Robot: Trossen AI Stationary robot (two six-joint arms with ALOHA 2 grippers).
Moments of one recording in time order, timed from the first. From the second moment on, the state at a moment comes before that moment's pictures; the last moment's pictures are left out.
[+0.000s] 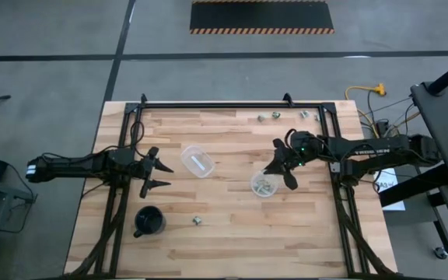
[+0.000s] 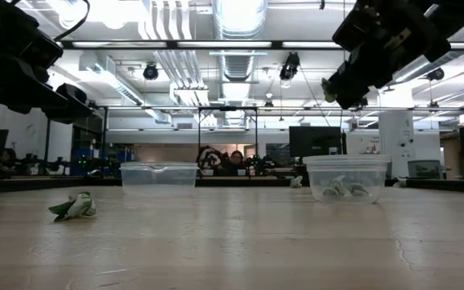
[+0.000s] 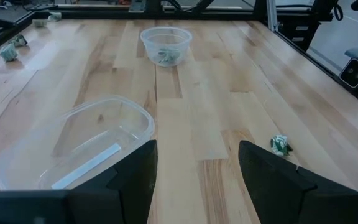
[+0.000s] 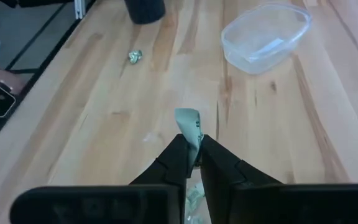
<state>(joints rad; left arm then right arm) 0.04 0.21 0.11 -0.29 0.15 0.01 -0.15 1.07 0.54 -0.05 -0.36 0.02</state>
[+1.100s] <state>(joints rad) 0.04 0.21 0.11 -0.29 0.15 0.01 -0.16 1.11 0.55 -0.03 -0.35 -0.03</state>
